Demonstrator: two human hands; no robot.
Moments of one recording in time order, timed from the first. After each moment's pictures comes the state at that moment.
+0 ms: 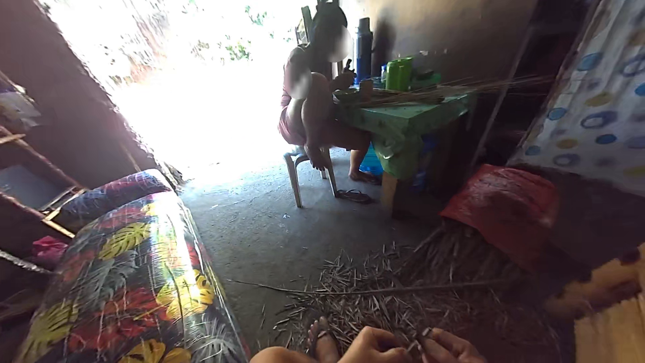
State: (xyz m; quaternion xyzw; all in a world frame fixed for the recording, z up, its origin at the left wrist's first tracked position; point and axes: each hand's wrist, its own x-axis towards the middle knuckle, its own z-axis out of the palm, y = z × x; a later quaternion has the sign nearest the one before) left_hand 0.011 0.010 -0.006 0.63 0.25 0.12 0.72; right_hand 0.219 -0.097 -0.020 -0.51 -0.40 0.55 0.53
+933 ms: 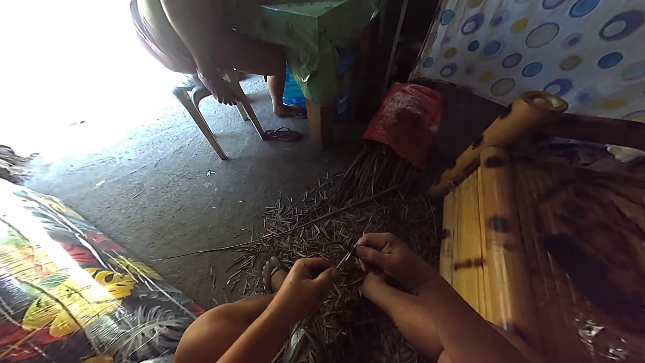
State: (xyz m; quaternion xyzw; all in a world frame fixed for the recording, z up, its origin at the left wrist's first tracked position) left_hand 0.004 0.004 0.013 0.62 0.27 0.10 0.74; right_hand 0.247 -0.097 -0.023 -0.46 -0.51 0.52 0.51
